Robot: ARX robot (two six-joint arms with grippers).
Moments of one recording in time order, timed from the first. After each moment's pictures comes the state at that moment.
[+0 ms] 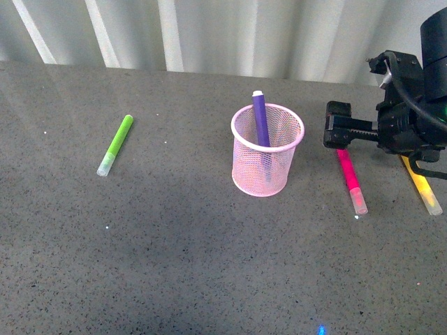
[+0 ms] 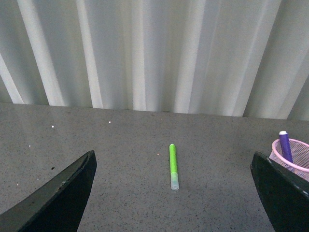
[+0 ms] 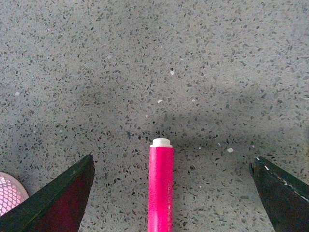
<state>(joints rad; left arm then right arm) 0.00 0.00 0.02 0.00 0.00 0.00 0.13 2.18 1.05 0.32 -0.05 0.20</state>
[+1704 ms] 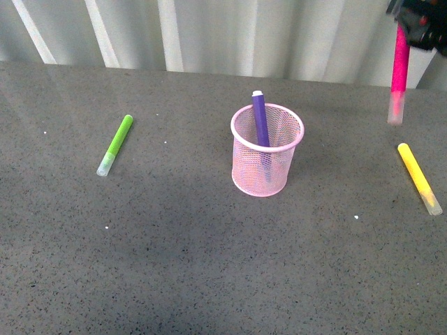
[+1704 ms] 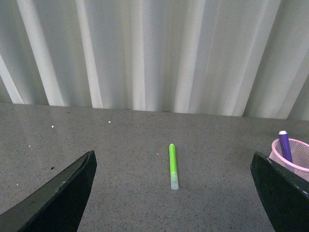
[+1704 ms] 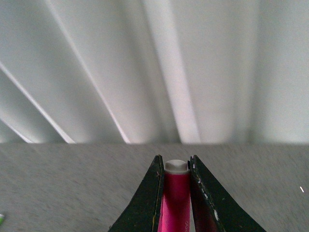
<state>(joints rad) 0.00 0.00 0.02 0.00 0.00 0.00 0.11 1.90 0.83 0.96 -0.13 0.24</state>
